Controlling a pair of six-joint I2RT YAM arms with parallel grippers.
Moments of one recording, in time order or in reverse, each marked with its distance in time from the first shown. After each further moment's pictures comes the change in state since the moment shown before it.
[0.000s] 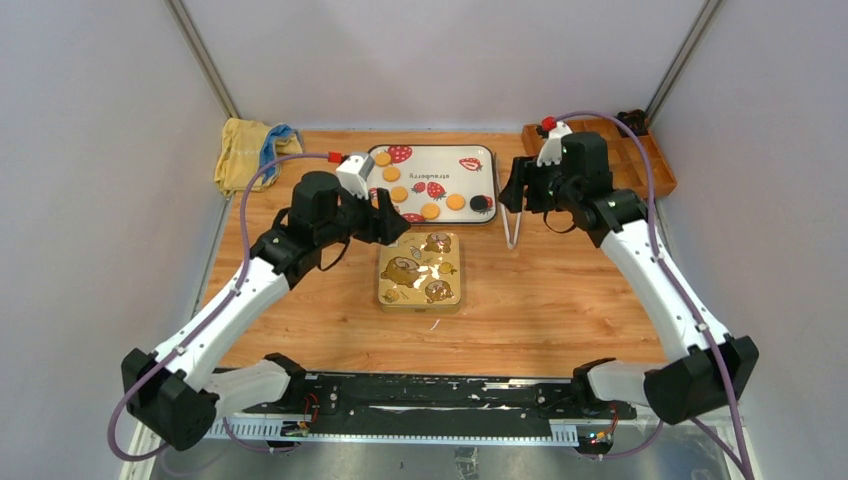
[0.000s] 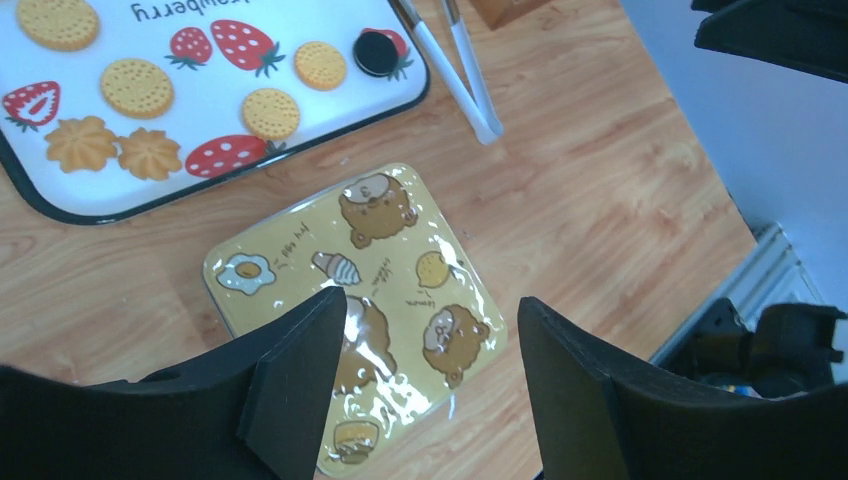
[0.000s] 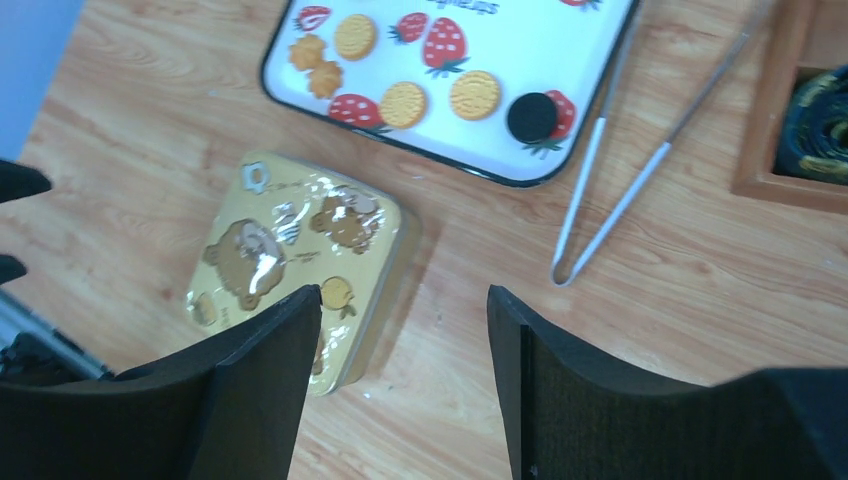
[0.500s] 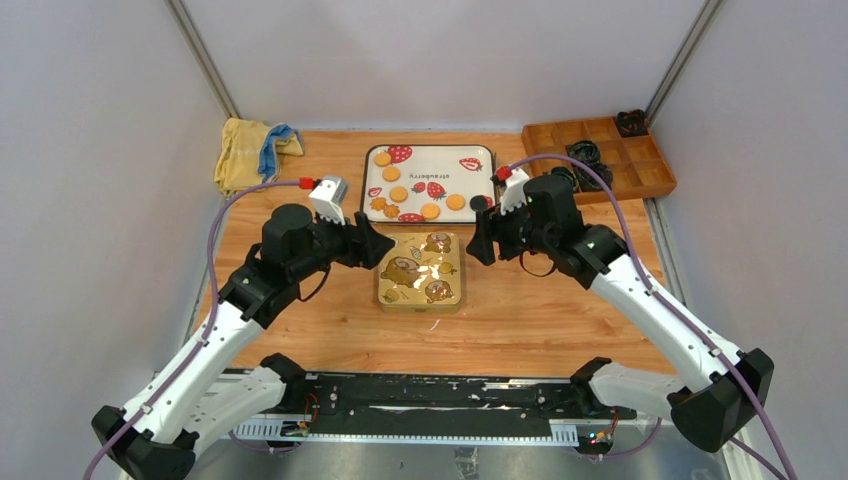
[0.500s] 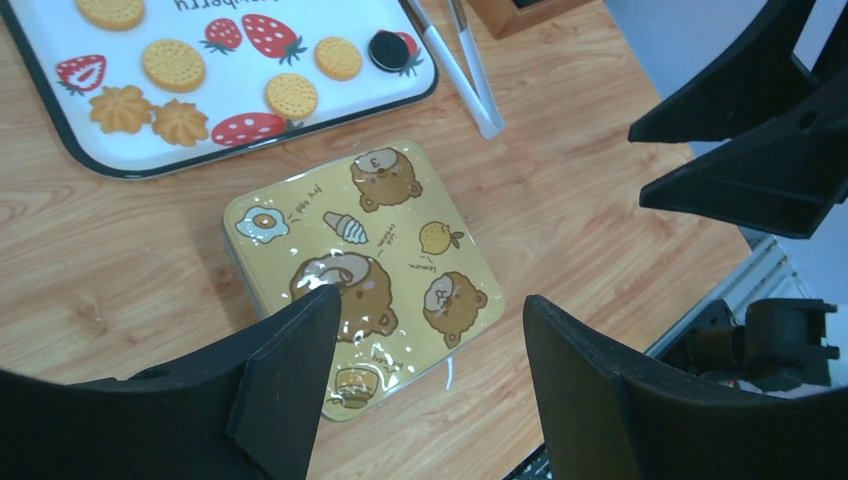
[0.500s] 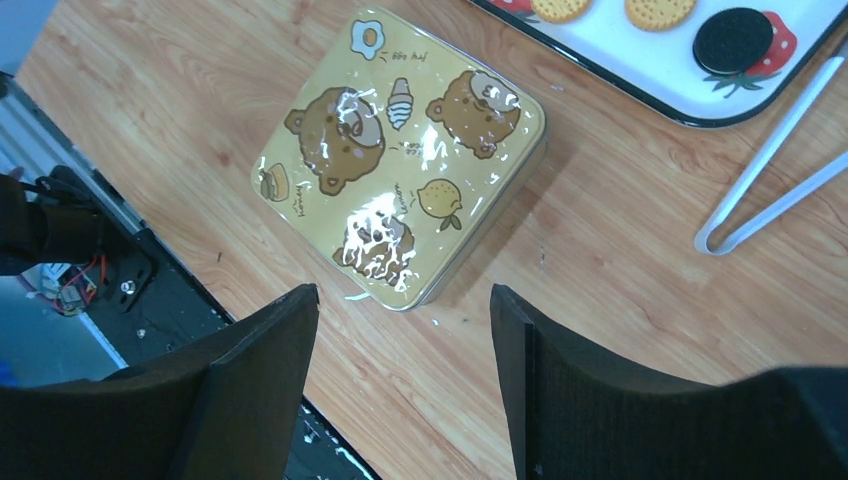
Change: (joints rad) left arm -0.034 -0.277 -0.142 -0.056 -0.070 -0.037; right arm 0.268 -0.137 -0.199 0.028 -0.030 -0.008
